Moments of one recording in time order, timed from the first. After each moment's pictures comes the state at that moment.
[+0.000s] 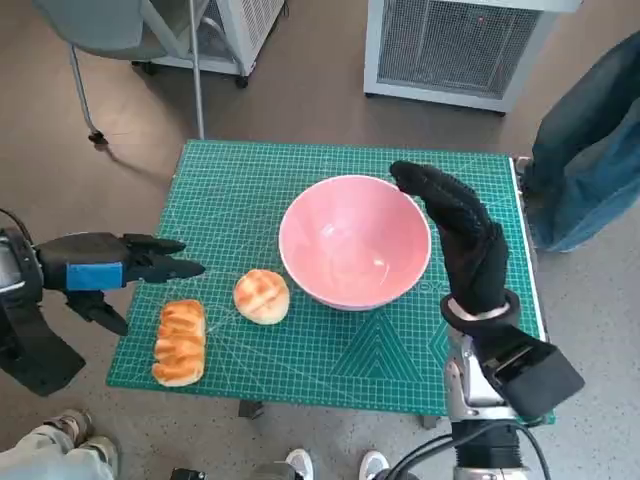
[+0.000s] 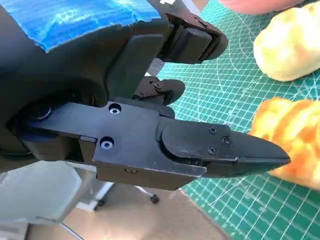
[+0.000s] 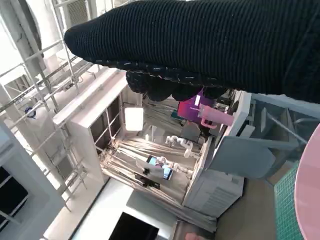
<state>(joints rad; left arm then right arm) -0.93 1.16 -0.71 0.79 1.28 -1.04 0.41 -0.45 -0.02 -0.03 0.32 0.19 -0.73 0.33</state>
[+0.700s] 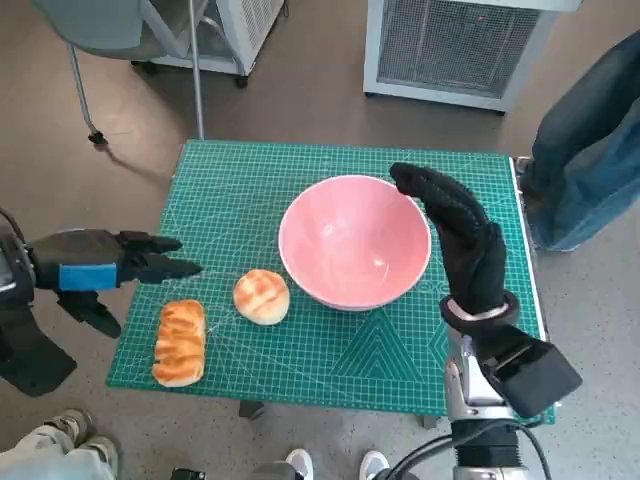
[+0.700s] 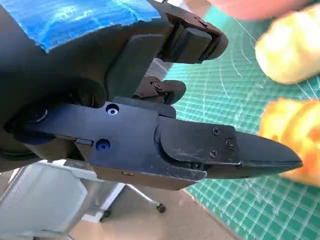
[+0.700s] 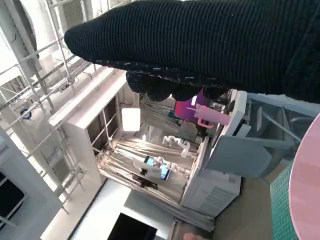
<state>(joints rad) -0.91 1.18 -0.72 0.73 1.40 -1.03 0.48 -0.45 -0.02 -0.03 0.34 0.19 -0.74 0.33</state>
